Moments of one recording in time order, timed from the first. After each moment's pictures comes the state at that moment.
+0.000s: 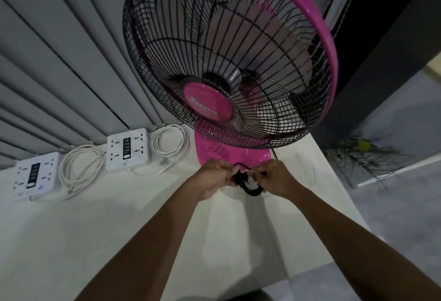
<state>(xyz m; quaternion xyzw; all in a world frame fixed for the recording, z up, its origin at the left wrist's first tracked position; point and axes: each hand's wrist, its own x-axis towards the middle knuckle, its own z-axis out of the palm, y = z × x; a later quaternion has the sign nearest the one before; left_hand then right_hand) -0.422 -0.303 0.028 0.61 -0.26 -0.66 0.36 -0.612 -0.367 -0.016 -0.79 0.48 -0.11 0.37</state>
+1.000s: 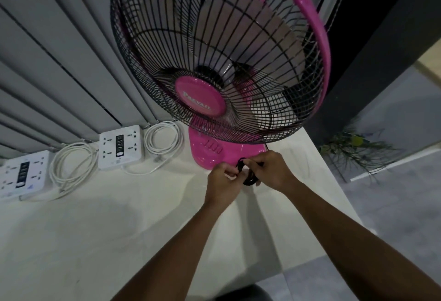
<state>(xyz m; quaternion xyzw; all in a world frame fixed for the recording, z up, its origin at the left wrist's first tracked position) -0.474 -0.280 -0.010 0.76 -0.35 -0.38 0.38 -0.611 -0.362 0.009 -0.75 0.49 -0.16 0.41</state>
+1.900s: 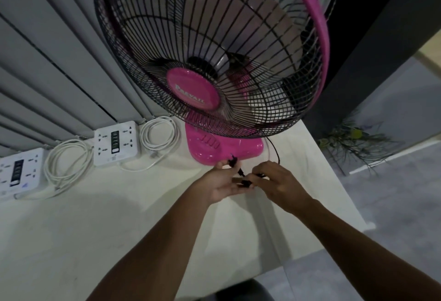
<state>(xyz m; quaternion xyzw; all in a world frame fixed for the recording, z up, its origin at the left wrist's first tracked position) -0.463 -0.299 -0.002 0.52 0.00 -0.76 0.39 -0.656 -0.330 -0.020 -0.93 0.23 -0.26 0.08</state>
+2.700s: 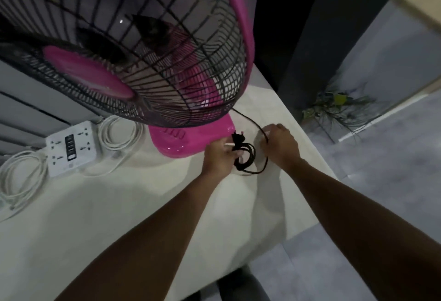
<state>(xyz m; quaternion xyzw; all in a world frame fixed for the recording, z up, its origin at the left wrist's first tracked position) -0.541 -0.346 -0.051 0.66 -0.35 -0.54 0.38 -0.711 -0.408 -0.094 -0.68 0.68 -0.11 0.25</state>
